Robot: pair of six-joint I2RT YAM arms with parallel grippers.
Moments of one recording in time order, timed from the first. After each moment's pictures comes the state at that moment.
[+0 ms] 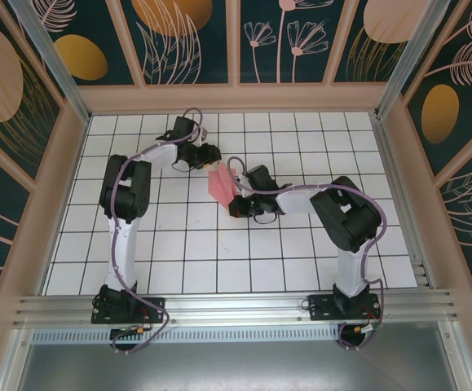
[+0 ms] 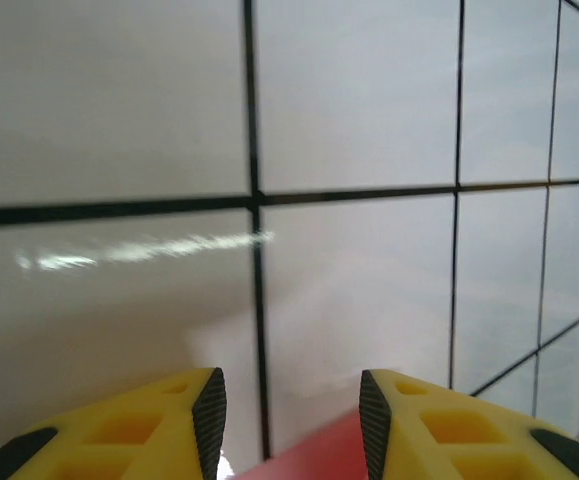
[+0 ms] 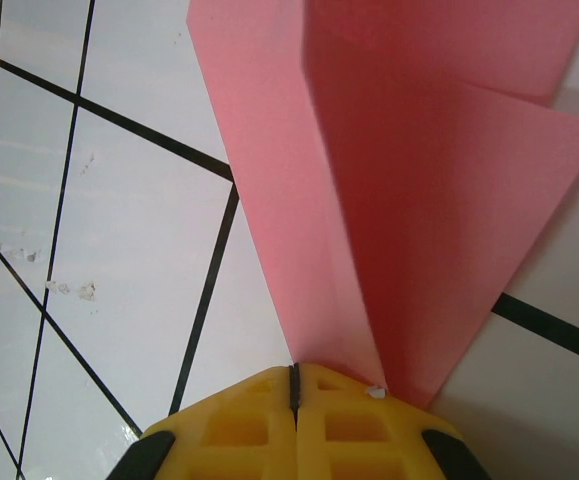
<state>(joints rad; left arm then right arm) -0.28 2.29 1.67 -0.36 0.51 -0.55 0.67 1.92 0.99 0.00 -0.45 0.49</state>
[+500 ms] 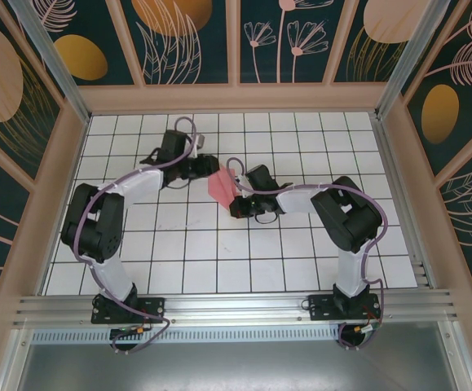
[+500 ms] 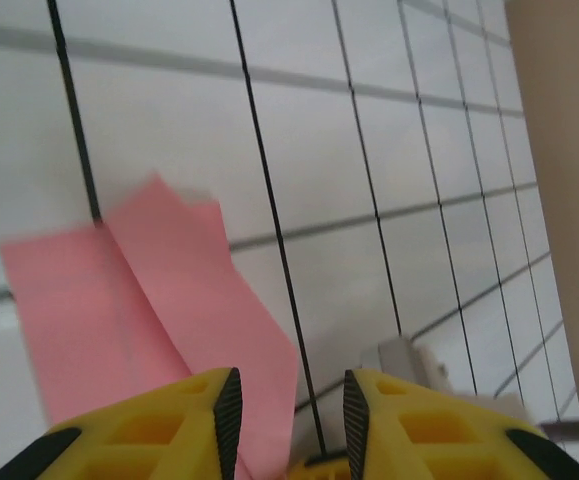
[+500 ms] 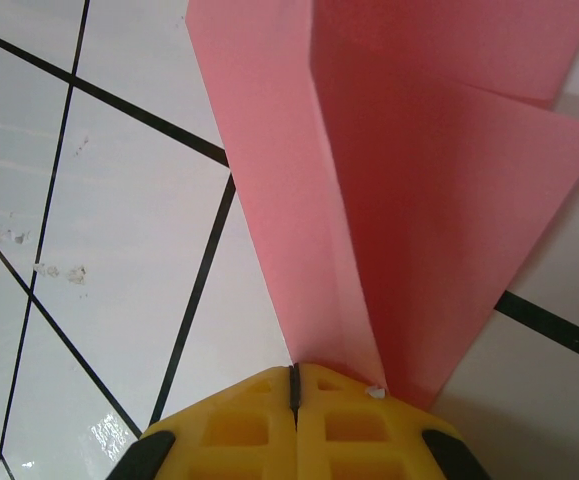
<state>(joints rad) -0.37 1.79 1.12 -0.10 0.52 -0.59 0.67 1.92 1.00 -0.04 -0.45 0.43</state>
